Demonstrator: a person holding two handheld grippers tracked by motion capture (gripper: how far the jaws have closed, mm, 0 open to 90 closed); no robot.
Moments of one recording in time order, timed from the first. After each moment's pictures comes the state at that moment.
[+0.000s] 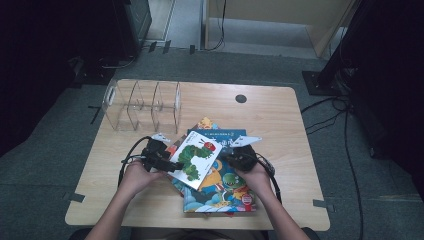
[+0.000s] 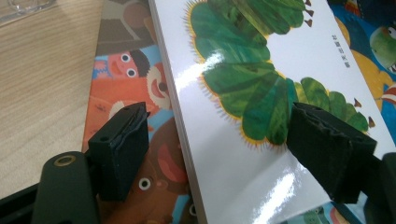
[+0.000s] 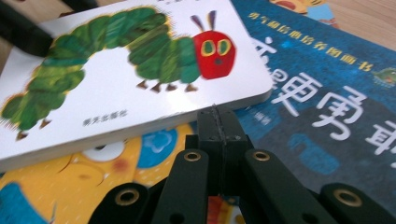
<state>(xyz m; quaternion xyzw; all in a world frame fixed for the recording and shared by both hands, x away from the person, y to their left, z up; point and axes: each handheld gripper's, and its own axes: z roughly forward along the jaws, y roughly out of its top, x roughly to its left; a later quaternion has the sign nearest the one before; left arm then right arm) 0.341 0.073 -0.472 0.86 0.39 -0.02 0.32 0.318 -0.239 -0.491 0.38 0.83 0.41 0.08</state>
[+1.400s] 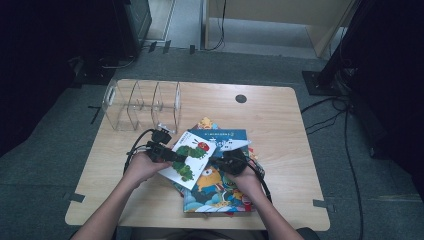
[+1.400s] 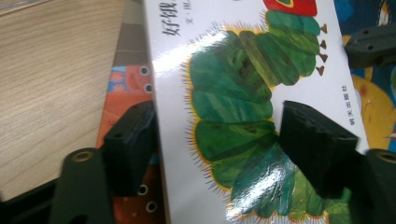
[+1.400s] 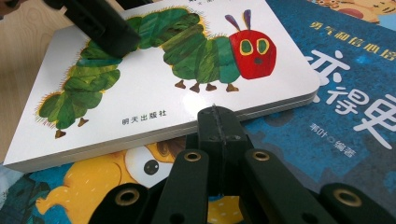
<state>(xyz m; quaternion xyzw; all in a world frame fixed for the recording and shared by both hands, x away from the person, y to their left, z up) 0.365 0.061 -0.466 0.85 0.46 -0.05 0.27 0.313 -0.209 -0.495 0.36 0.83 0.43 0.06</state>
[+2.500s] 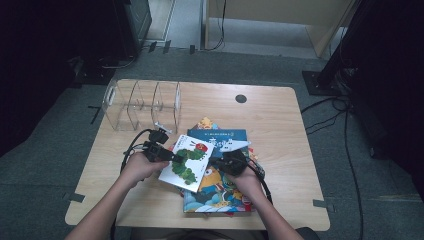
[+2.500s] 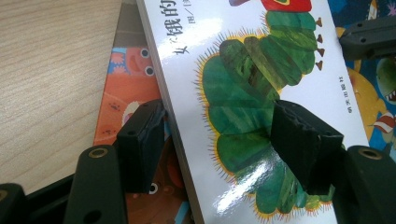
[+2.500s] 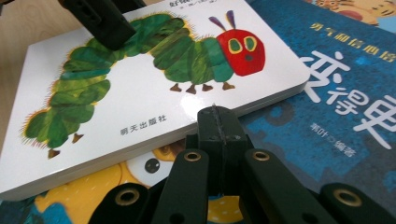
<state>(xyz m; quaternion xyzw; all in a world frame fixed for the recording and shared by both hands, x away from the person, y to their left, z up) 0.366 0.070 -0.467 0.84 0.46 -0.09 0.27 0.310 -0.209 -0.495 0.35 0.83 0.43 0.06</state>
